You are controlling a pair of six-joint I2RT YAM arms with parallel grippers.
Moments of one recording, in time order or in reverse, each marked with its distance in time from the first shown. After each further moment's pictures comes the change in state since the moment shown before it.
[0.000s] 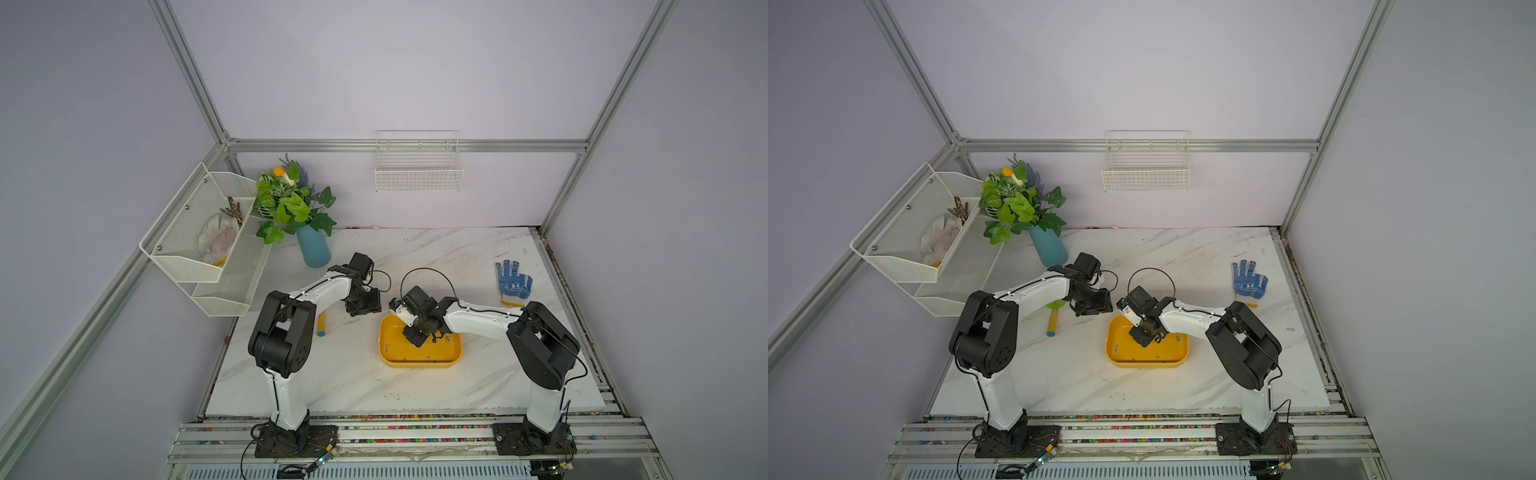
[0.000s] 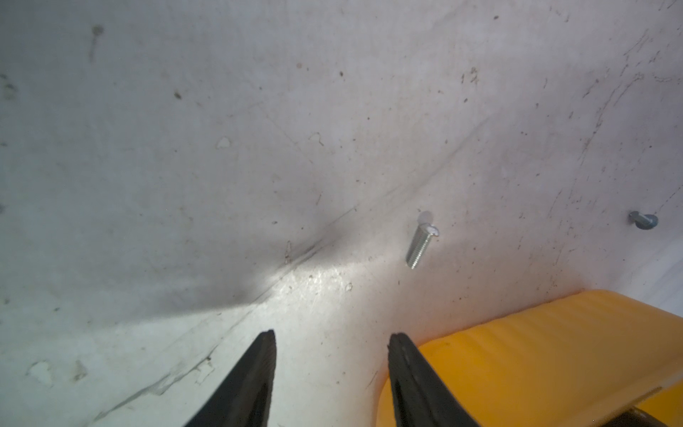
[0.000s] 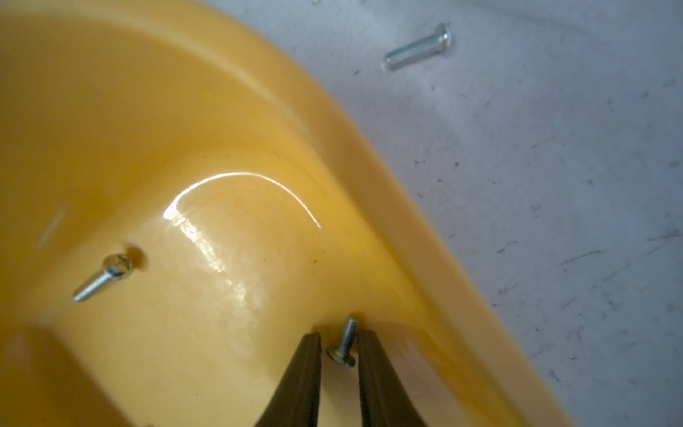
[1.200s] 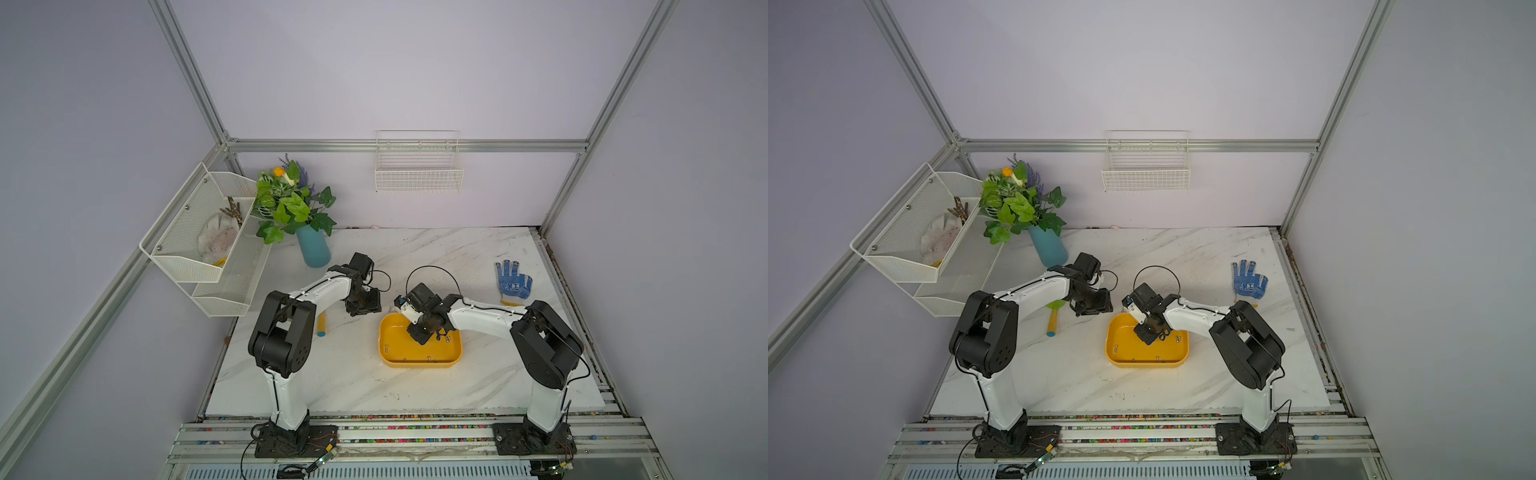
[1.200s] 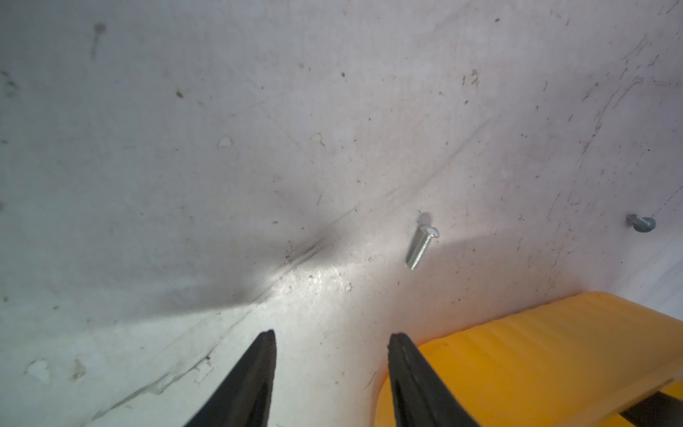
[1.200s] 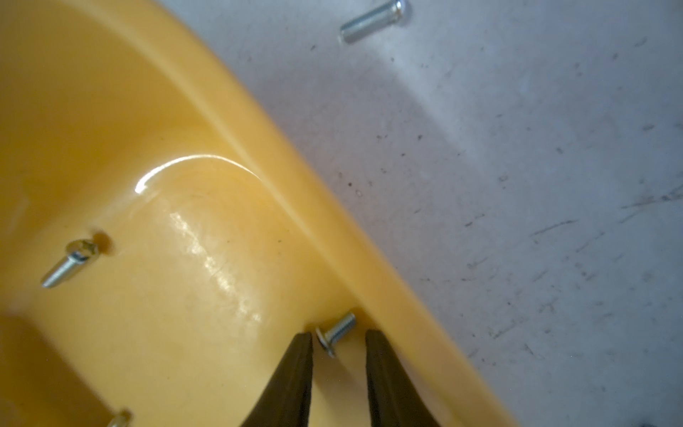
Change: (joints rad) left arm 0.000 0.000 0.000 0.001 0.000 -0.011; right arm -0.031 -0.015 -0.006 -0.023 -0.029 0.006
